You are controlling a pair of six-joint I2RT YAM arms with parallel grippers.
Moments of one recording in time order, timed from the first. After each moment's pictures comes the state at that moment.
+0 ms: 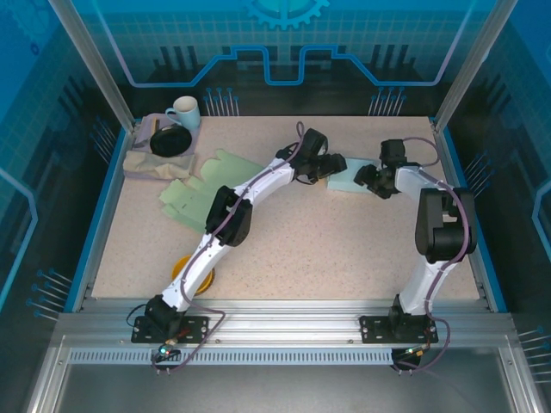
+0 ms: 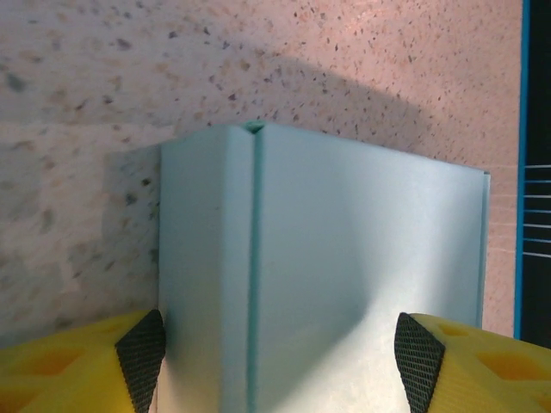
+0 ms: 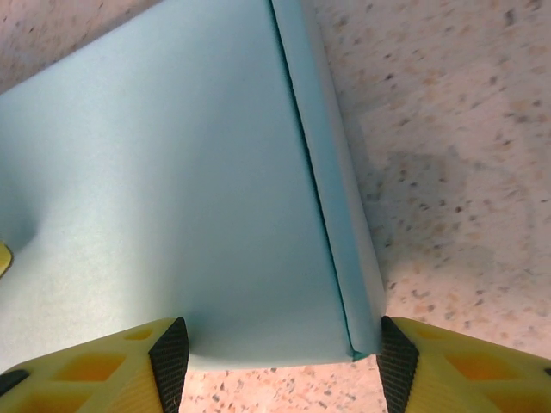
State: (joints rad) left arm -0.61 2.77 2.55 -0.52 0.33 -0.89; right arm -0.01 1.87 1.21 -0.40 -0.13 0.53
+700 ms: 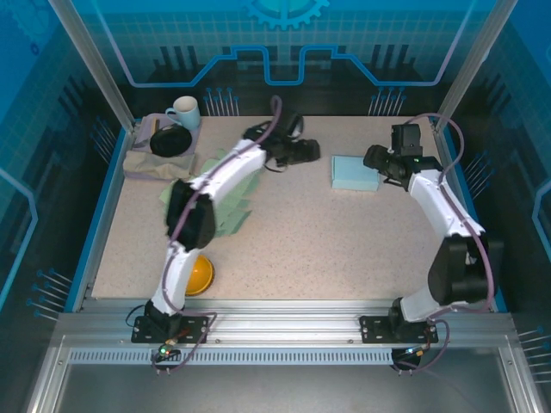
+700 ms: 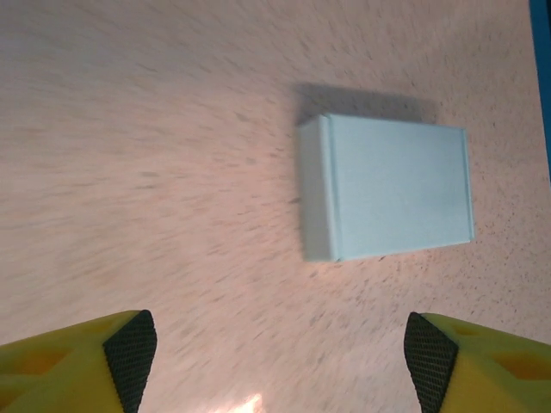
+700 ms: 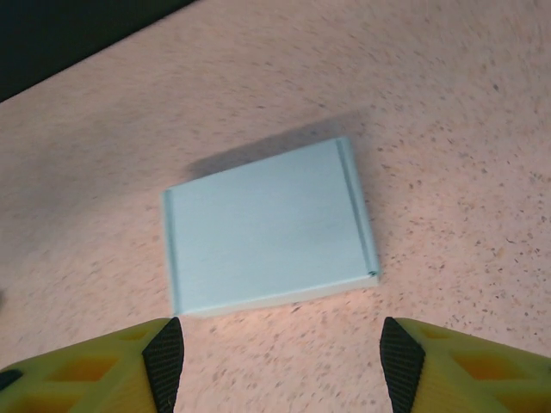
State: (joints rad) left arm -0.52 2.14 2.03 -0.75 0.12 -0.63; right arm 0.08 1.49 1.24 -0.55 0.05 0.43
